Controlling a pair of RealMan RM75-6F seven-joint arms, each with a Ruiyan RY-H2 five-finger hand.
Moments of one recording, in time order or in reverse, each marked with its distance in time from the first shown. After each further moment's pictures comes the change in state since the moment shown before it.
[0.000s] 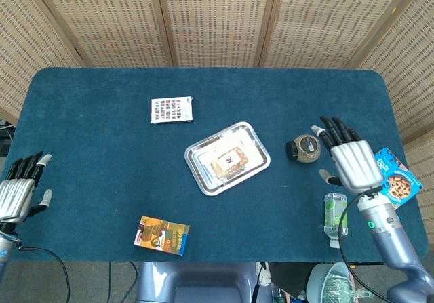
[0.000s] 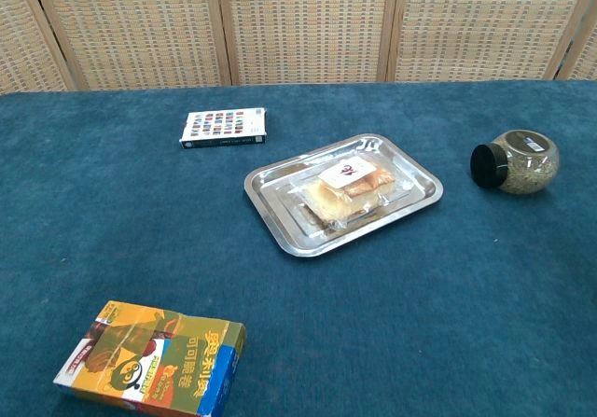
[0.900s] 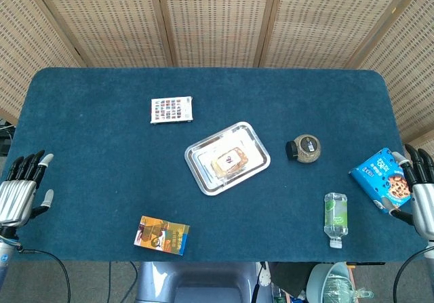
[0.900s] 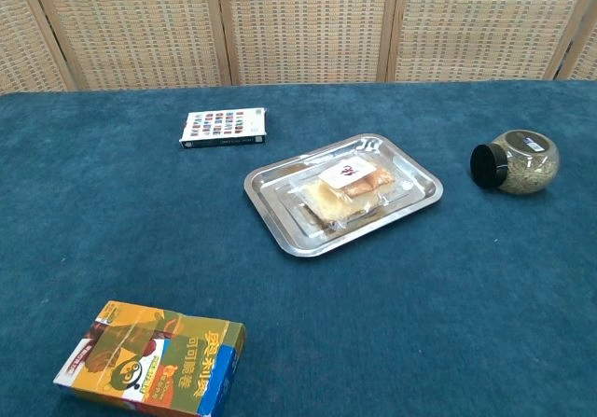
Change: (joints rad) left arm 0.022 0.005 0.011 -0.042 0.065 0.084 0.045; right arm -0.377 0.004 -0.029 0.148 -0.185 0.268 0.233
